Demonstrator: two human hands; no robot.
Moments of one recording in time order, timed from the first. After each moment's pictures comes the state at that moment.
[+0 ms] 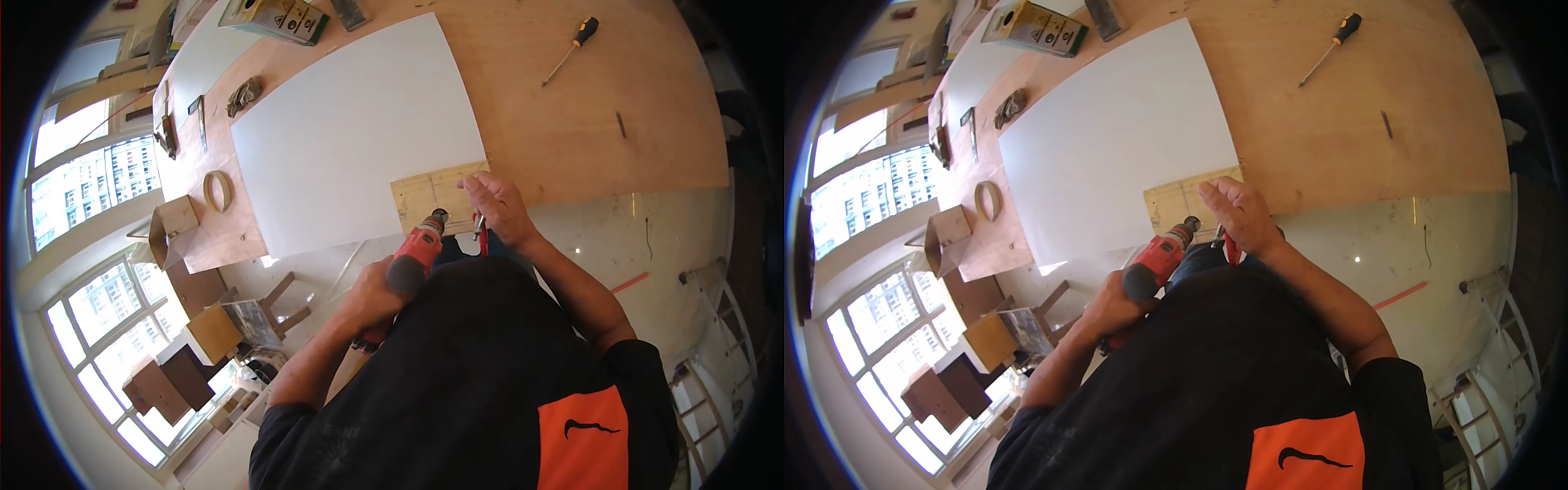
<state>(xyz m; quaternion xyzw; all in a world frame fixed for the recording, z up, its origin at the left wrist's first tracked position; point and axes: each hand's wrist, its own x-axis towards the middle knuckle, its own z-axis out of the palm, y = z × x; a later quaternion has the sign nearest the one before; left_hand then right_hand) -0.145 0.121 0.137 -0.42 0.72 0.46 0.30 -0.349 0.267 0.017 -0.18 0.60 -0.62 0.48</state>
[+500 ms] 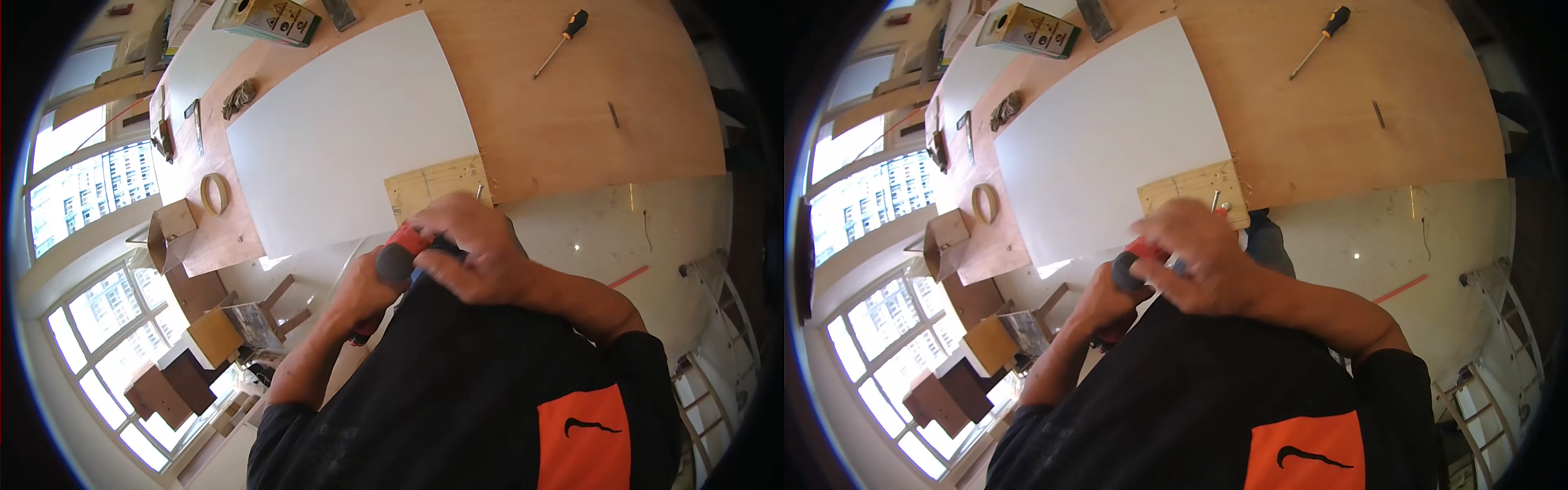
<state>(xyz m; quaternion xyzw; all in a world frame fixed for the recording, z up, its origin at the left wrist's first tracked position) -0.152 0.120 0.142 -0.41 0.75 0.44 0.29 -0.326 0.270 0.110 -0.47 0.56 -0.63 0.25</state>
